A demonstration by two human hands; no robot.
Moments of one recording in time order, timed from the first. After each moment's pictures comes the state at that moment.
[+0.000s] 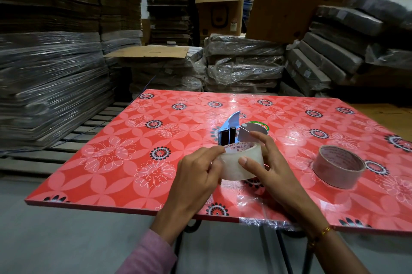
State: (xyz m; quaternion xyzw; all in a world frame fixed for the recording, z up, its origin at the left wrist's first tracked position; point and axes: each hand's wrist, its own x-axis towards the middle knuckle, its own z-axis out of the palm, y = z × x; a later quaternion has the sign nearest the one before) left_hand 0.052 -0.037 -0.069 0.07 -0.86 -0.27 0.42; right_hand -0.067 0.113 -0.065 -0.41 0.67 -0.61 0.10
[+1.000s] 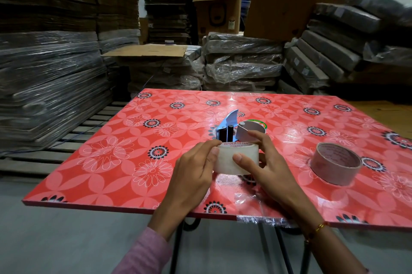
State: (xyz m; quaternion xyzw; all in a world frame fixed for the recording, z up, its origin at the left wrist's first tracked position) left_hand 0.051 -0.040 -0.069 0.10 -0.87 -0.30 0.39; right_hand -0.068 0.110 -0.069 -0.38 0.71 -0.59 0.07
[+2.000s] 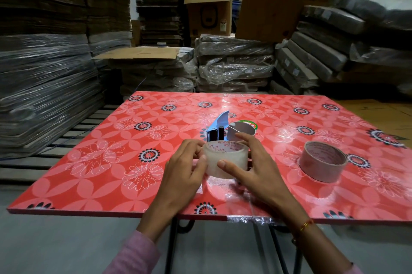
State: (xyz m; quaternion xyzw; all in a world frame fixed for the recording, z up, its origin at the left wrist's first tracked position) left_hand 0.046 -0.046 -0.070 0.06 -0.86 -0.31 0.40; right_hand -0.069 0.110 -0.070 -0.40 0.76 -0.51 -0.01
